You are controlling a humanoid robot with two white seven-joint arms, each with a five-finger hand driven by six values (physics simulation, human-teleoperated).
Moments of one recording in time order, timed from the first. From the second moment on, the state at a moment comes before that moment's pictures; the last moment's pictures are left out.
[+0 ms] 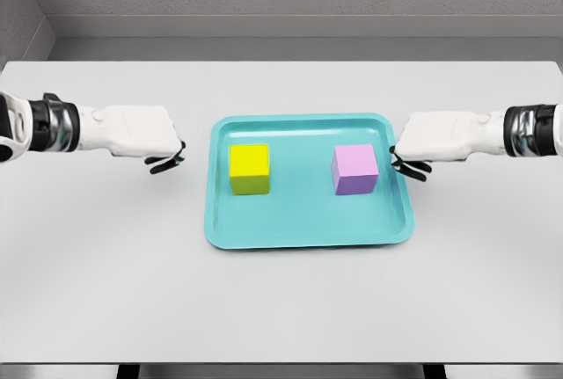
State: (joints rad) left arm -0.86 0.85 -0.88 -1.57 -0.51 -0.61 -0.61; right arm -0.85 -0.91 0.90 -1.56 0.37 -0.61 0.61
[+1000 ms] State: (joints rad) left arm -0.91 0.70 -1.00 -1.51 -0.57 -0.61 -0.61; right arm -0.86 -0.86 0.96 -1.48 0.37 -0.61 0.61
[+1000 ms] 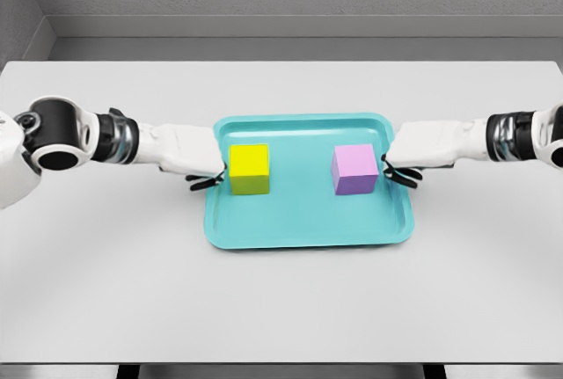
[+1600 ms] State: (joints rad) left arm -0.93 0.66 -1.00 -1.39 -0.60 -0.61 -0.61; right arm -0.87 -0.83 0.97 -1.40 0.37 -0.61 0.61
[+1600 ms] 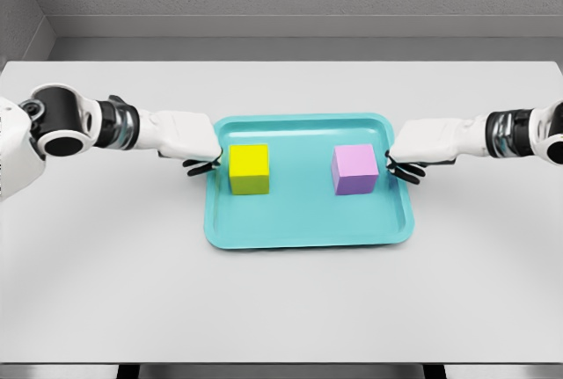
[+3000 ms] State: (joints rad) left arm -0.93 0.58 -0.95 -1.27 -0.65 -0.61 -0.61; right arm -0.94 -0.76 1.07 -1.37 0.39 -0.61 0.61
